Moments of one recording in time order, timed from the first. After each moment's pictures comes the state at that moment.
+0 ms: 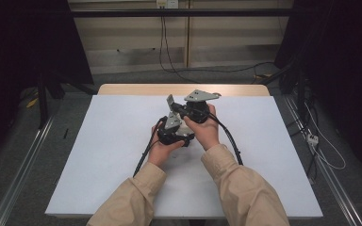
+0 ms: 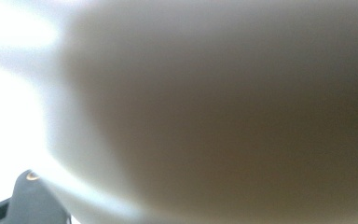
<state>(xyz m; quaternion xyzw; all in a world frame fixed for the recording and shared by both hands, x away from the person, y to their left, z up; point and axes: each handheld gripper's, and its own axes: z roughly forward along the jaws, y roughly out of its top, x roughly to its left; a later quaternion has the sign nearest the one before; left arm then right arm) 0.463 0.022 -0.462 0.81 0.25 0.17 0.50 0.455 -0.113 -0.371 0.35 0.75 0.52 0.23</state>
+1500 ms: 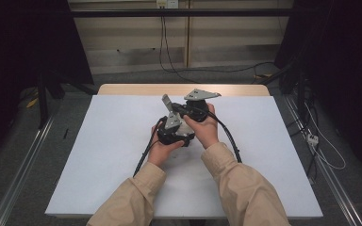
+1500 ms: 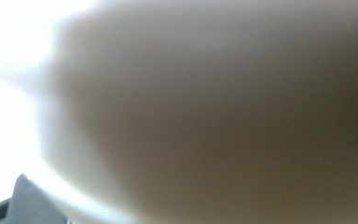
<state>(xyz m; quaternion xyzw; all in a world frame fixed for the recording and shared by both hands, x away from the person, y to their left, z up) 0.463 0.022 -0.462 0.81 0.25 0.17 0.50 0.465 -0.114 -0.377 0.34 0.75 0.52 0.22</state>
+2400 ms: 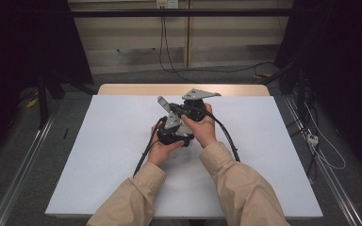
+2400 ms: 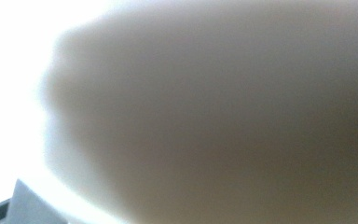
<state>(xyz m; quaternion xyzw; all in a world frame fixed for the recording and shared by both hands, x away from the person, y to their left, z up) 0.463 0.022 -0.462 0.81 0.25 0.17 0.50 0.470 -0.109 -0.381 0.34 0.75 0.53 0.20</state>
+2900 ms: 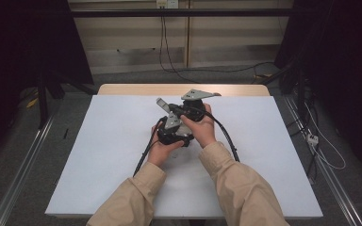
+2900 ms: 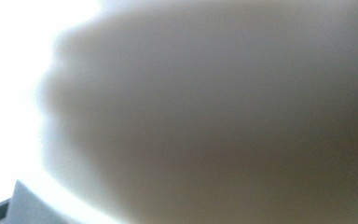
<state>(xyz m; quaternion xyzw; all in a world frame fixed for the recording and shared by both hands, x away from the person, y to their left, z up) 0.463 0.023 -0.462 0.81 0.25 0.17 0.50 0.472 -0.107 -0.384 0.34 0.75 0.53 0.20</state>
